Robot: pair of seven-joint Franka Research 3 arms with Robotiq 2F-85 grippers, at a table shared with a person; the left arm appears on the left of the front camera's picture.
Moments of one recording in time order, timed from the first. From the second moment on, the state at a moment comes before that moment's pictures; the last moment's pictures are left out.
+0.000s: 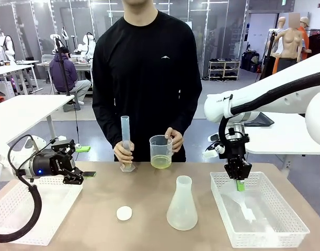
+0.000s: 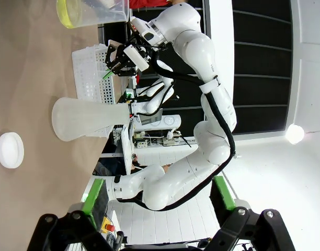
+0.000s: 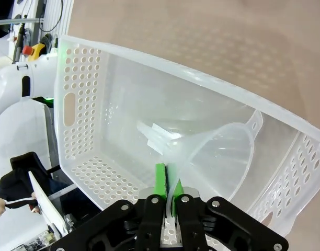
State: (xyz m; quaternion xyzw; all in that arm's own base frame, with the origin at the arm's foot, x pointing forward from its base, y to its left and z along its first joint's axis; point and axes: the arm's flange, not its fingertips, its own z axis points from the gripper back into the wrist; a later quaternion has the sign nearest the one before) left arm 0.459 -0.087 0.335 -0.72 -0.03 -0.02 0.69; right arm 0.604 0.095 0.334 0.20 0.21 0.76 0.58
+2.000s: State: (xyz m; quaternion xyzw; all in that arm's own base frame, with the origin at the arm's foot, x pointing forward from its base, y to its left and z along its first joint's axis) left arm 0.459 -0.087 0.335 -0.72 -0.03 -0.02 0.69; right arm 0.387 0.154 0.566 -0.19 -0.01 0.63 0.75
